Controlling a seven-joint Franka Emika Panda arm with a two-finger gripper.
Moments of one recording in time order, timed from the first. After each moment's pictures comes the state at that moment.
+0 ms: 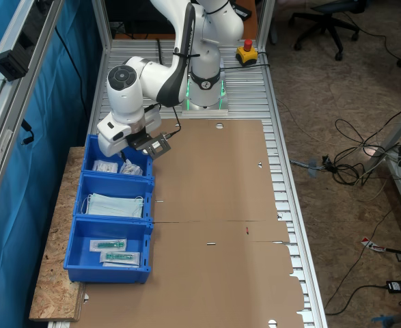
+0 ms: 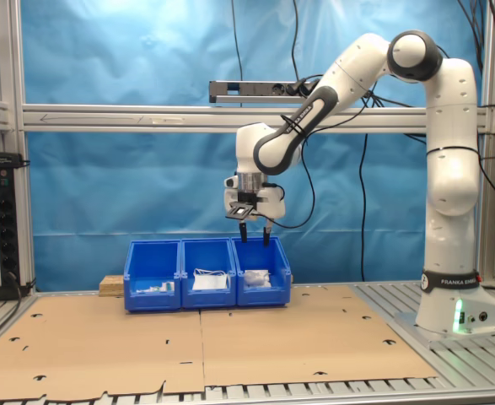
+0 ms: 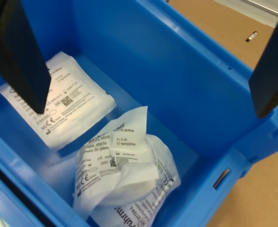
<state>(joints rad) -0.43 0.05 -0.08 -2.33 -0.09 2.37 -0.35</state>
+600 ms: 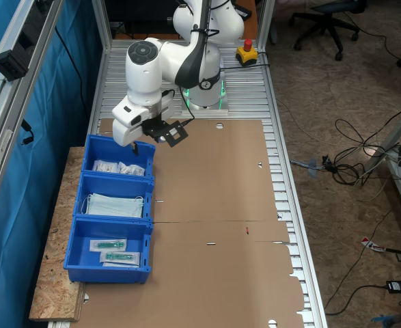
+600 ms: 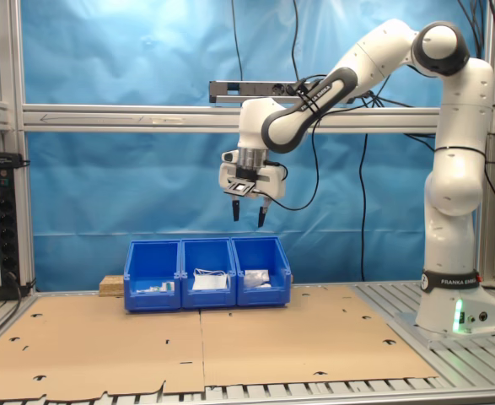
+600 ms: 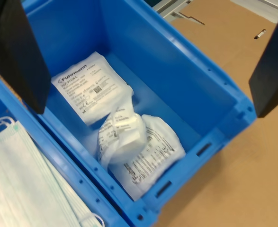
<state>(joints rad) -0.34 -0.12 -0.06 -2.37 -0.09 2.35 -0.35</state>
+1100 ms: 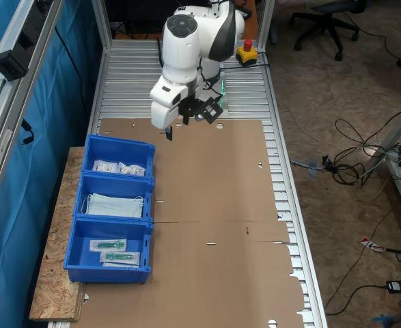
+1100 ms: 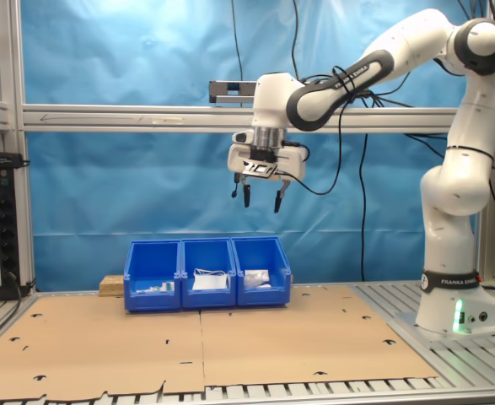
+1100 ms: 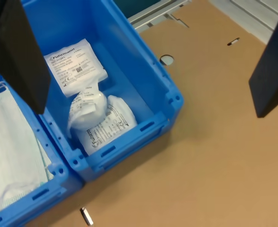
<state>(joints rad) -0.17 -0.35 -0.06 -2.46 -0.09 2.21 -0.35</state>
